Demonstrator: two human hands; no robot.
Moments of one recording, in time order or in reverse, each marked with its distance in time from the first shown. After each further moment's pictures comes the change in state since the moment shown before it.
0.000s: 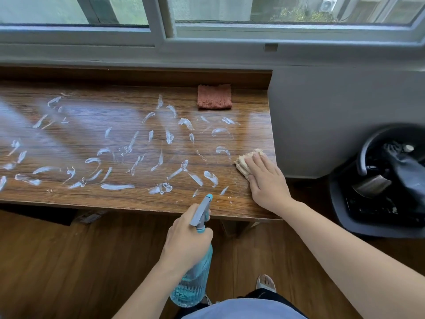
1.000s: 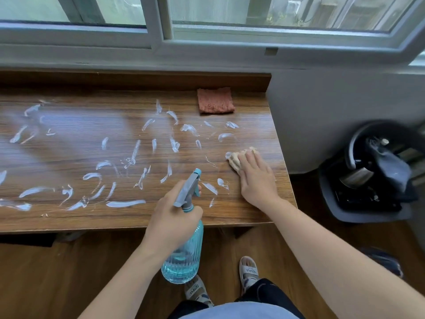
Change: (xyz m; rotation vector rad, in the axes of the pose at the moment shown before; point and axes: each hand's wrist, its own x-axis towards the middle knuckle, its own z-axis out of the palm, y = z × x) left_hand 0.056 -0.017 -0.098 -0.113 -0.057 0.216; right_hand 0.040 -0.065 0.026 -0.043 0.077 0.156
